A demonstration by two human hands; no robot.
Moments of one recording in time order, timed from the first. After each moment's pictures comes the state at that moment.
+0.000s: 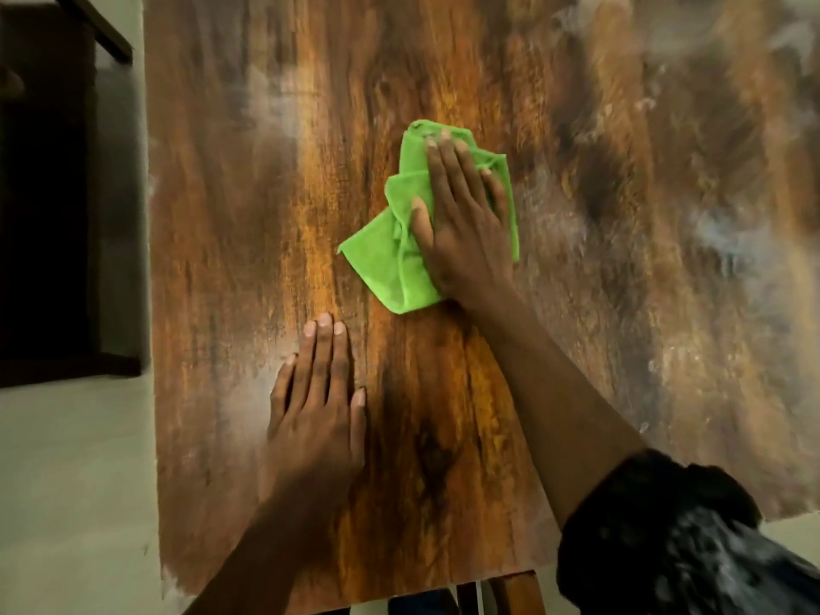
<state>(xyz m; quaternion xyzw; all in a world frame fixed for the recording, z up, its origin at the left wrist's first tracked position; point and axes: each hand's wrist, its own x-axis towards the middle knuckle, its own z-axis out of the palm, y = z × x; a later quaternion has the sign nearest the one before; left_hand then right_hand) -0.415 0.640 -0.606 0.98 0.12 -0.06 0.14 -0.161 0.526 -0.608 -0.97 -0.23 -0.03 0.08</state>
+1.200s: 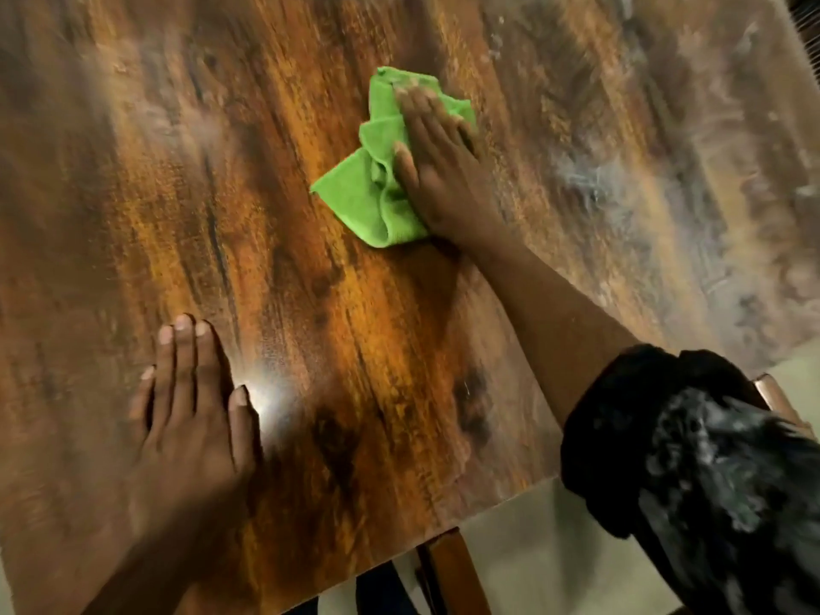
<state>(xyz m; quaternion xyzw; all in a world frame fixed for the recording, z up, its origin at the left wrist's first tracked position) -0.415 0.632 -0.602 0.98 0.13 -0.03 0.17 -0.105 0.402 -0.603 -0.98 -0.19 -0.02 0.06</state>
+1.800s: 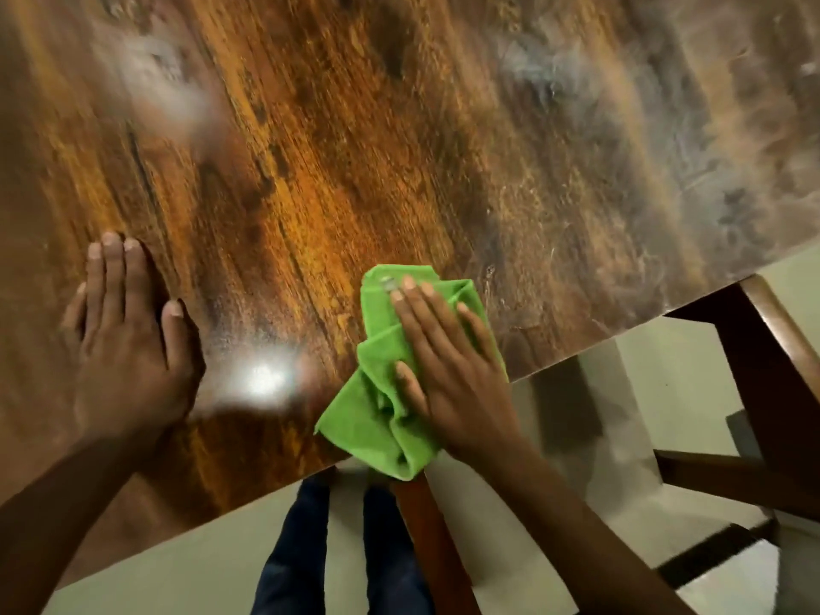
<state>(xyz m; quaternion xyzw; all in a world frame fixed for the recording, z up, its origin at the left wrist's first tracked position) -0.419 0.635 -0.610 0.98 0.11 0.00 0.14 -0.419 0.297 -0.593 -0.97 -0.23 0.07 0.04</state>
